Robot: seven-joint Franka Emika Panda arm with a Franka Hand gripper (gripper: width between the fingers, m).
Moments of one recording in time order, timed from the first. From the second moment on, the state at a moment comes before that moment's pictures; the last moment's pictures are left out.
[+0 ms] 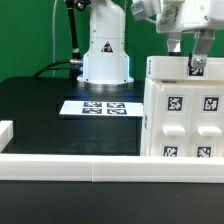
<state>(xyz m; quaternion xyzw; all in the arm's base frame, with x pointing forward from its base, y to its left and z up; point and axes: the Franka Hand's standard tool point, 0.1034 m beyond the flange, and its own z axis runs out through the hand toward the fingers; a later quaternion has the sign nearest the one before) 0.616 0.073 0.157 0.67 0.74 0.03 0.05</state>
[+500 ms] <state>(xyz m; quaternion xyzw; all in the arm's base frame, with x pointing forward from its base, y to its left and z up) 0.617 0.071 0.156 0.72 0.70 0.03 0.05</state>
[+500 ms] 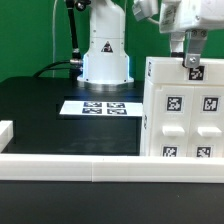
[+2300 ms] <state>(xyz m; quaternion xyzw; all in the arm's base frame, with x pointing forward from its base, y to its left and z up) 0.609 0.089 0.156 0.98 -0.18 0.06 -0.03</state>
